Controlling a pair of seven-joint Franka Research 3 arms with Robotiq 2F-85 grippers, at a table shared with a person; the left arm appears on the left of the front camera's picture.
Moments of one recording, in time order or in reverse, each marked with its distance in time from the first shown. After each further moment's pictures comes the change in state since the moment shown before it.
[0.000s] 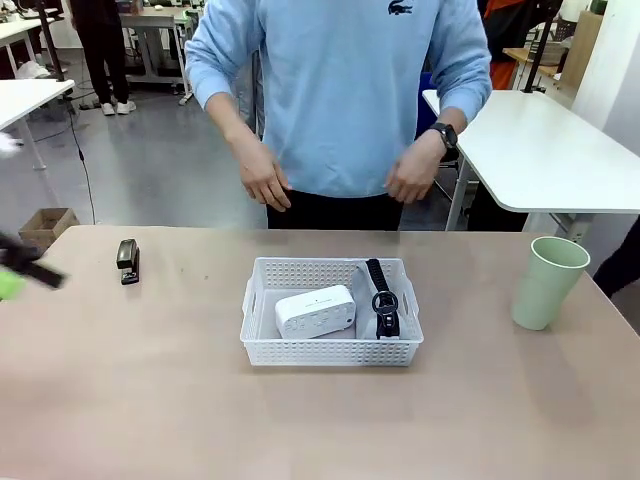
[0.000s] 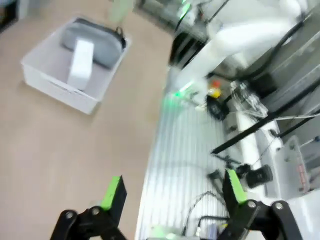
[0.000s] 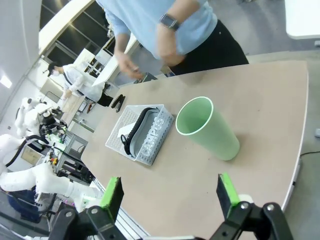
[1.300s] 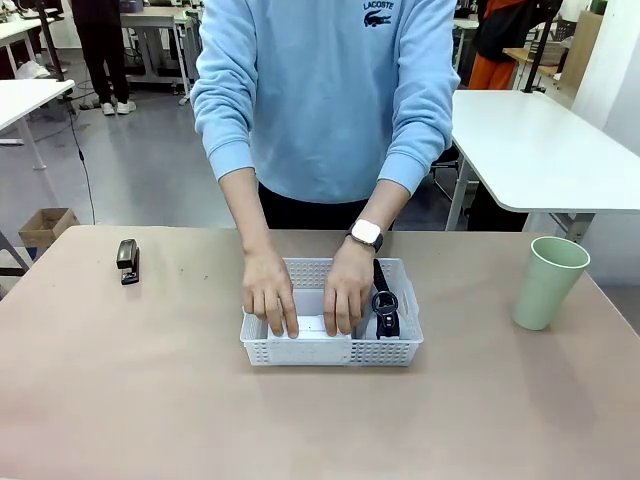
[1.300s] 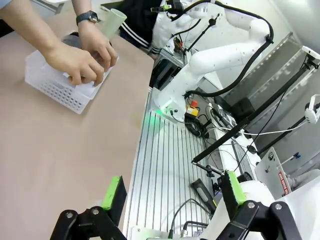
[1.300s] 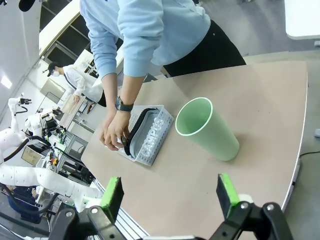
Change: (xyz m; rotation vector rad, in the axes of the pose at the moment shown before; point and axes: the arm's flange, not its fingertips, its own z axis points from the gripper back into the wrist) left arm -0.042 0.007 0.035 -0.077 -0.106 0.023; right arm 0.000 0.000 0.000 0.000 -0.002 -0.001
